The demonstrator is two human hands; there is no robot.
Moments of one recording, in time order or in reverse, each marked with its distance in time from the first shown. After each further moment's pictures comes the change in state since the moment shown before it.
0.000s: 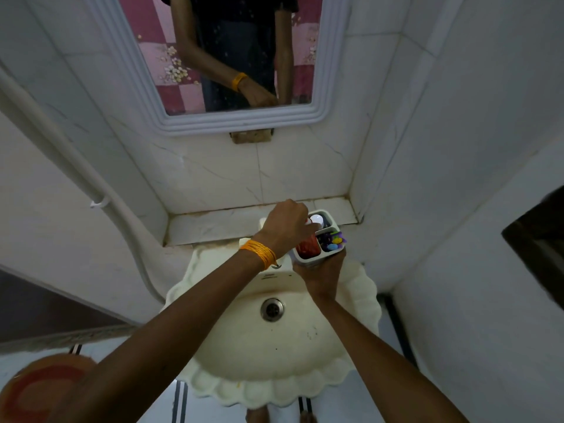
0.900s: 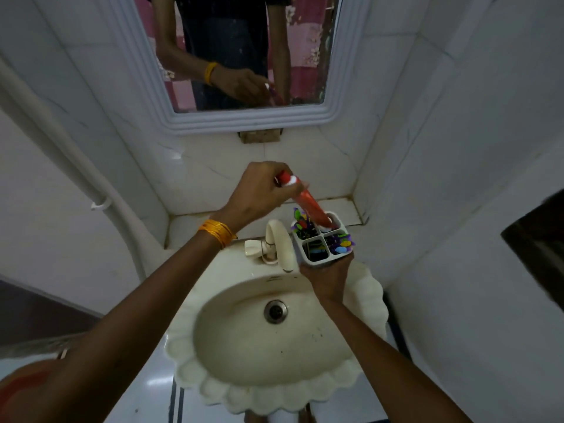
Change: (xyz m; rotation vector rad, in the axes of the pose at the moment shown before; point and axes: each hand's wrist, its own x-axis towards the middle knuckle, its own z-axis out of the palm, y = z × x) left_hand 0.005 -0.068 -0.065 -0.368 0.293 0.178; right_hand -0.010 -0.013 0.000 0.132 -0.033 0.019
